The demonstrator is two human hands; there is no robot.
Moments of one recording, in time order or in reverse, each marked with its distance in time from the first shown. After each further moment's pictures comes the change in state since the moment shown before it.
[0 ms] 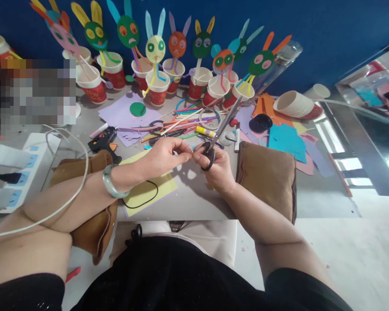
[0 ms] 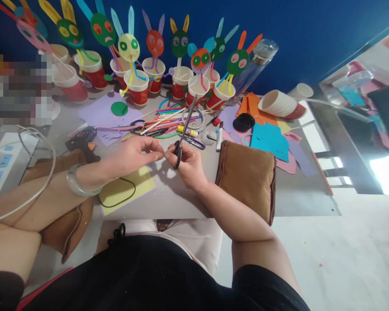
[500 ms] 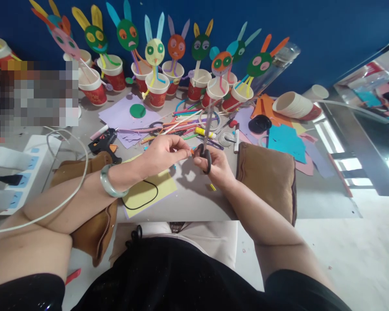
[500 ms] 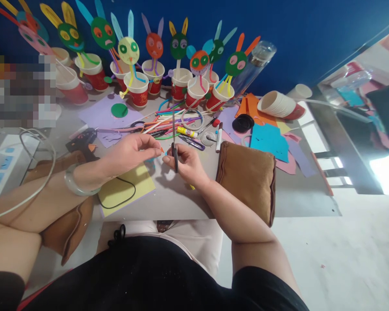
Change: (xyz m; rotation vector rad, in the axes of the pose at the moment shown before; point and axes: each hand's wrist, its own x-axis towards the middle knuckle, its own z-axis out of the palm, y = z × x) left_hand 0.001 0.014 -0.004 -0.003 0.046 -0.095; right_hand 0.007 -0.010 -0.010 -0.130 -0.174 0.047
